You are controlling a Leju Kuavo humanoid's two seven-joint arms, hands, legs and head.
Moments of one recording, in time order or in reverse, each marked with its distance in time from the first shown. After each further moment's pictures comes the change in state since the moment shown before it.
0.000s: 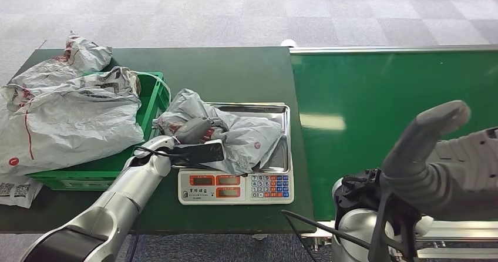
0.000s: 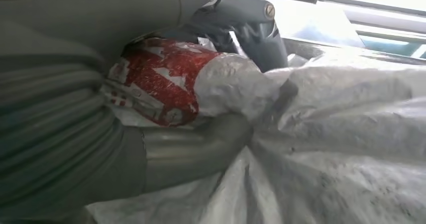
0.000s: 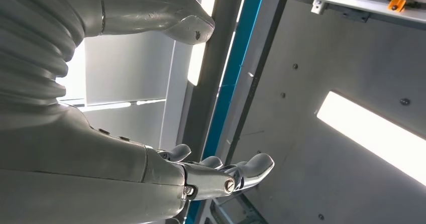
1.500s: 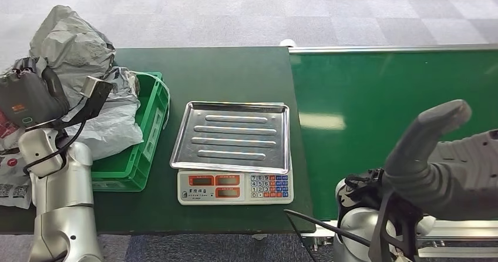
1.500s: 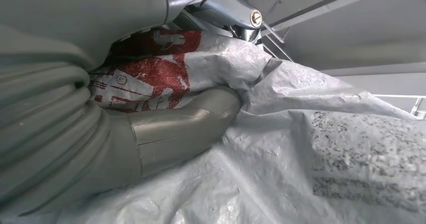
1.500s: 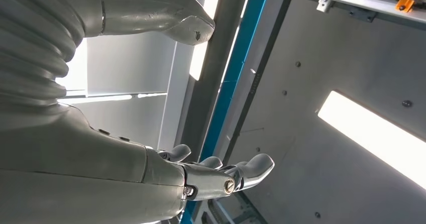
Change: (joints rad) left arm 0.144 0.039 0.690 -0.624 -0.620 0.819 0.459; right arm 0.006 0.000 -0.022 -0.001 0.019 0.000 0.001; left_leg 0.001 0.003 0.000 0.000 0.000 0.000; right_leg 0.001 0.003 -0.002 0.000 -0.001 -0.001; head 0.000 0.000
